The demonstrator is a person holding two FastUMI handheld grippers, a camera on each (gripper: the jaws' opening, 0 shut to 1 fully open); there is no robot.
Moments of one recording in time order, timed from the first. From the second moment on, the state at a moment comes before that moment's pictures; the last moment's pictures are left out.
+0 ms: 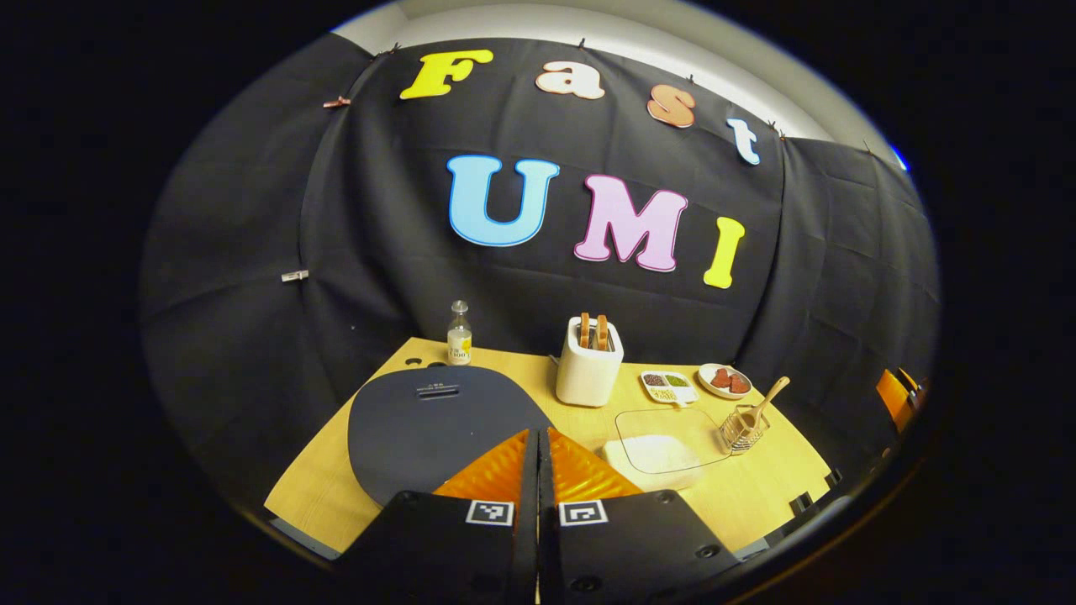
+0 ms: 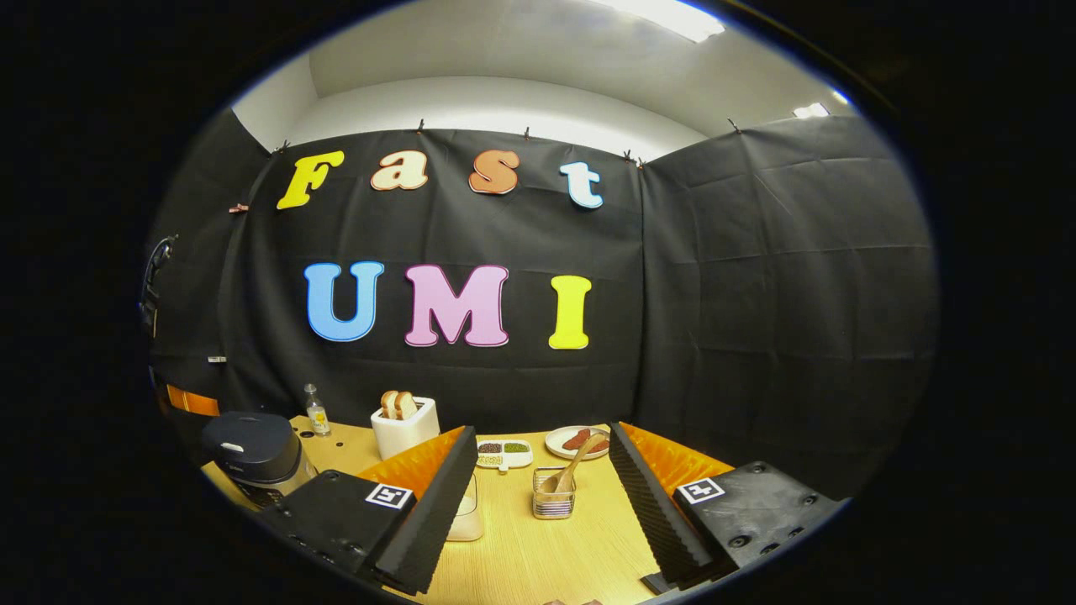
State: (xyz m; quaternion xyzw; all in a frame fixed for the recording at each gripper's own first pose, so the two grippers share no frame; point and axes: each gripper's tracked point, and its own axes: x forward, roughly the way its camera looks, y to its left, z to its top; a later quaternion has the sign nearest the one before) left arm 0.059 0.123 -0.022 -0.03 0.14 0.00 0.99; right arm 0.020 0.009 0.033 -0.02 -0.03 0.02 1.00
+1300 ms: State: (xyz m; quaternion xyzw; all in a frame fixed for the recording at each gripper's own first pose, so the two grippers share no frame) left arm 0.090 0.160 -0.100 -0.08 0.25 0.05 0.96; right arm 0.072 0.008 -0.015 -0.03 0.06 0.04 1.00
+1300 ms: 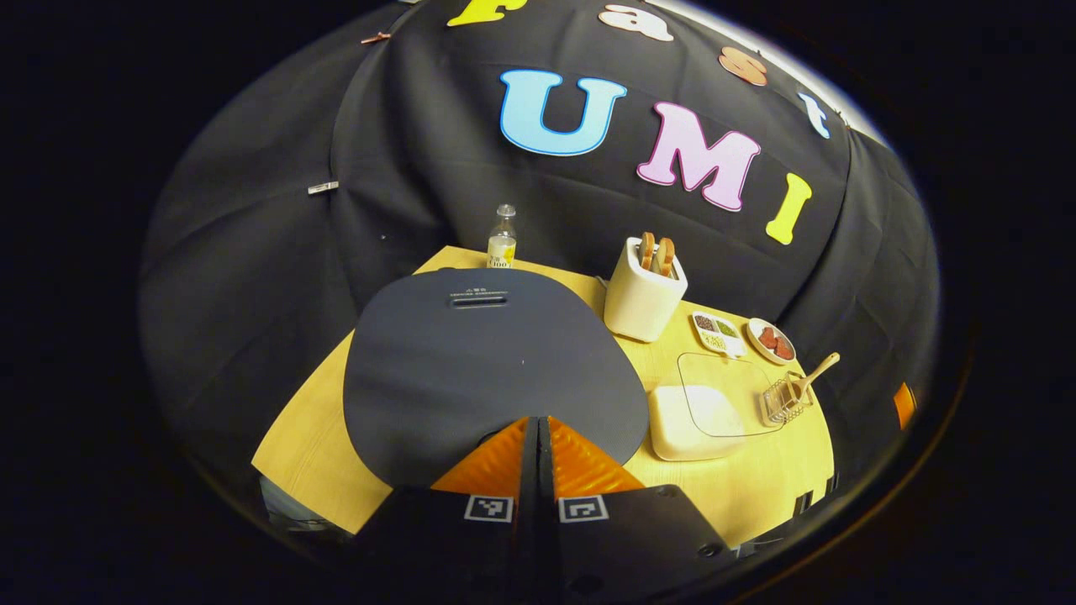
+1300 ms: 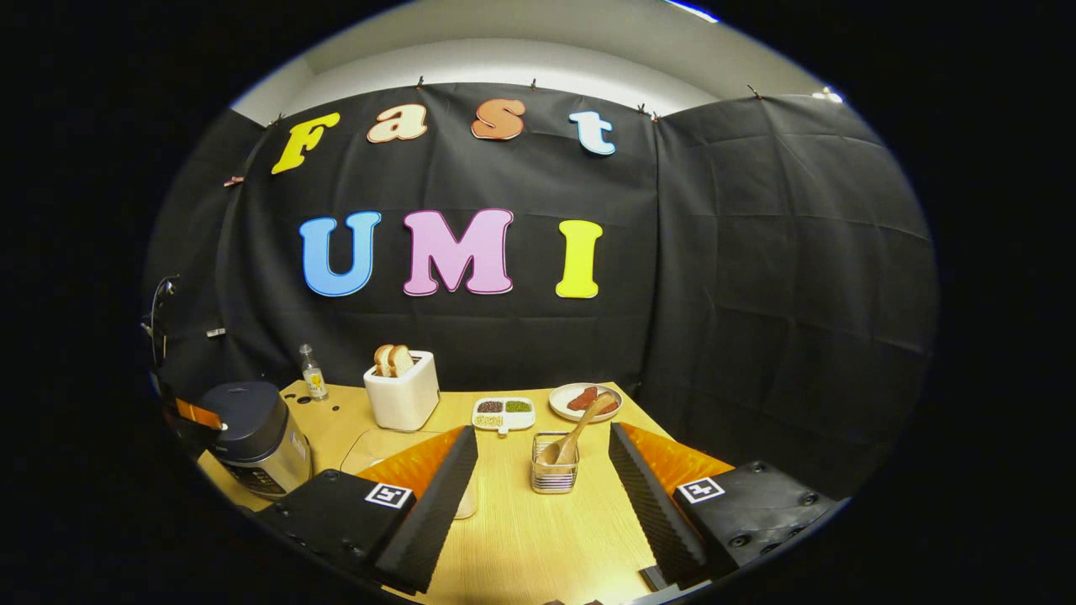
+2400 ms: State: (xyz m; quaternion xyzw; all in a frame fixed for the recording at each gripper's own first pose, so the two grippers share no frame) left arm 0.075 0.082 0.006 -0.09 0.11 0.15 0.98; right arm 0.216 -0.029 -0.085 0.06 0.17 0.06 0.98
